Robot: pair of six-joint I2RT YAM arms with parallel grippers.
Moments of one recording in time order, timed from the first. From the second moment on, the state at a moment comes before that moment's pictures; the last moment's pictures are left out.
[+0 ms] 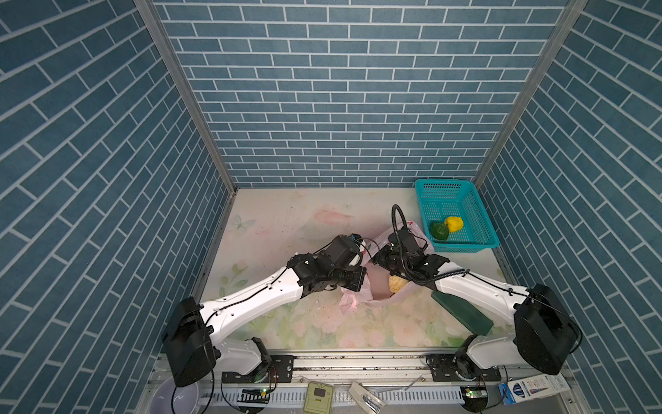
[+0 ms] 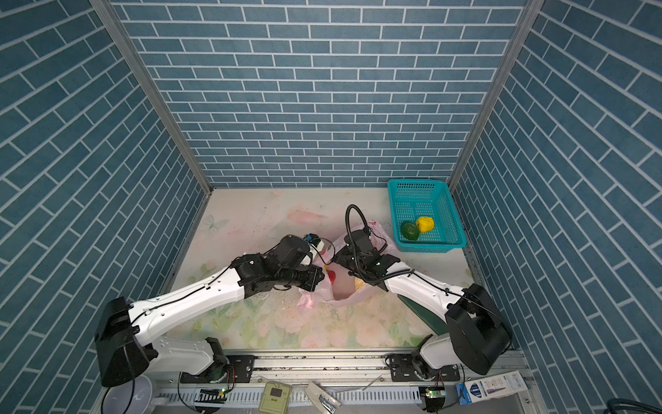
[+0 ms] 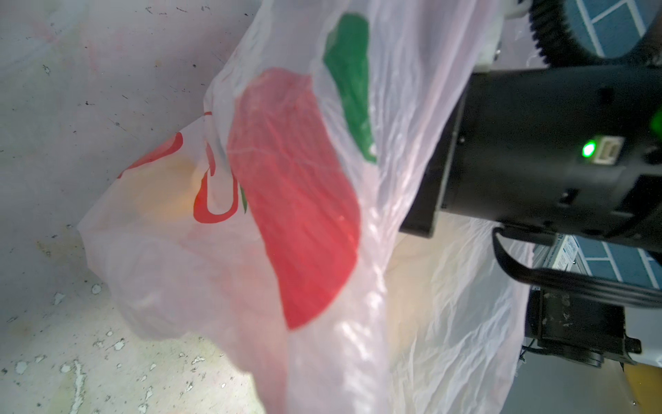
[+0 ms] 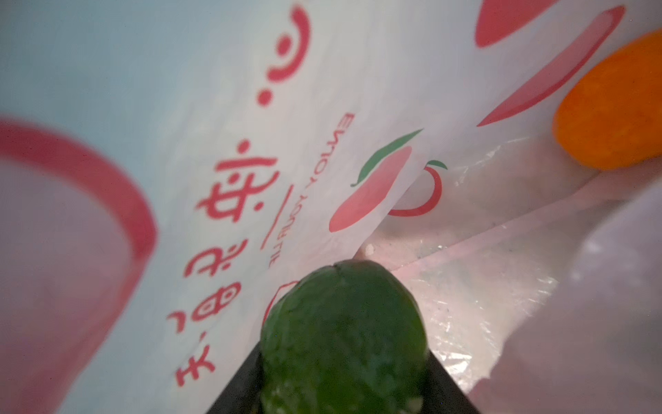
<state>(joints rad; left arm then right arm) -0.93 1.34 1.07 -0.57 0.12 -0.55 0.77 1.39 0.86 -0.20 0.03 1.02</state>
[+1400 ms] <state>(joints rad) -0.92 1.34 1.07 -0.57 0.11 -0.54 0.63 1.08 1.12 -0.72 -0.08 0.79</state>
